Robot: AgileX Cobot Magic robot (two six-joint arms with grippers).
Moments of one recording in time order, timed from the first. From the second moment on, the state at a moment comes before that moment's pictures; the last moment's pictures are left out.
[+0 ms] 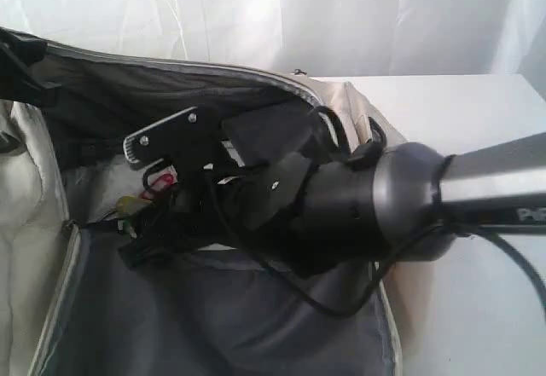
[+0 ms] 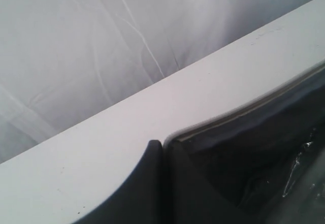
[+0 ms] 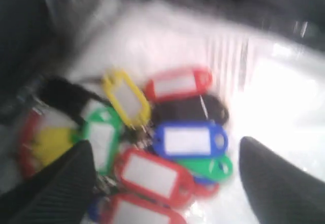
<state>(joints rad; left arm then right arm) -0.17 1.19 -0.82 1.68 -0.10 -1.31 1.10 1.83 -1.05 1.26 -0.17 -1.15</state>
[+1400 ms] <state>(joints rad) -0.17 1.36 -0.96 1.66 0.01 -1.23 1.10 1.87 -1.31 1.26 -0.33 -1.19</state>
